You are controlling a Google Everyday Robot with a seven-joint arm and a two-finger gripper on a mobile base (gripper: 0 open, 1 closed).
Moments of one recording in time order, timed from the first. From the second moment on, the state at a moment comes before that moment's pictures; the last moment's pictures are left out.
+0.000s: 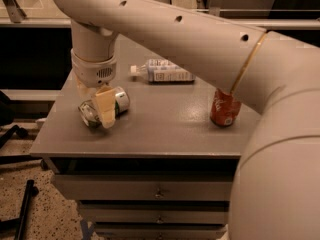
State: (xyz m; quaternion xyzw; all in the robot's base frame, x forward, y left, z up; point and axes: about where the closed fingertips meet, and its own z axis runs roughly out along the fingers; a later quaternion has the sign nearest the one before) arm 0.528 0.155 0.853 -0.90 0.42 0.06 0.09
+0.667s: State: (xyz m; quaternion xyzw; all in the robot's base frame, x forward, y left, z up) arm 0.525 0.115 0.876 -0.88 0.45 0.05 0.11
